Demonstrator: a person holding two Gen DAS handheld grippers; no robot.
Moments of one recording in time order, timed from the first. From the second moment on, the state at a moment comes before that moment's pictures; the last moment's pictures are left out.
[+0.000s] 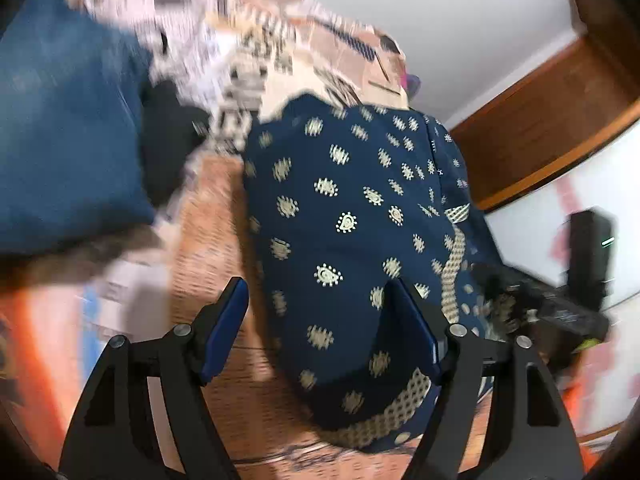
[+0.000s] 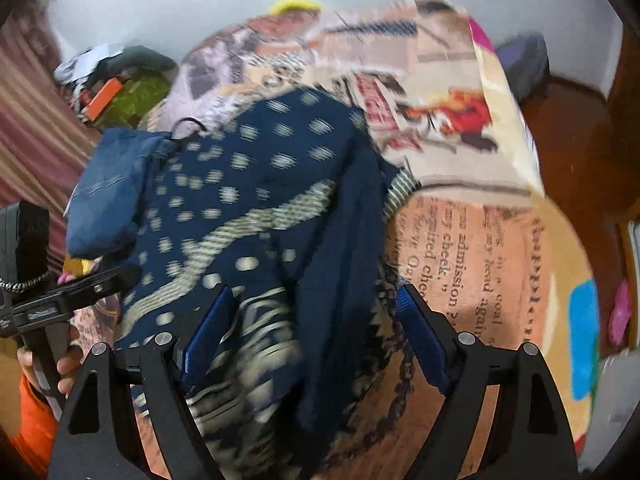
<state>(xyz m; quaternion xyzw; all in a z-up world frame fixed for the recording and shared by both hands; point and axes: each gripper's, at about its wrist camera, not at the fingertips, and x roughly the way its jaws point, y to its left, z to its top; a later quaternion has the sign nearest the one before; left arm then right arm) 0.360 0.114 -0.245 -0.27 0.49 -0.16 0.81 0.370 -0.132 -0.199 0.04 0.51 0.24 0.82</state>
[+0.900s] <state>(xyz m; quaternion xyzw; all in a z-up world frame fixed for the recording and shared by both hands) 0.363 0.107 -0.201 -0.27 0.46 -0.20 0.82 0.385 -0.118 -0.199 0.17 0.56 0.34 0.74</state>
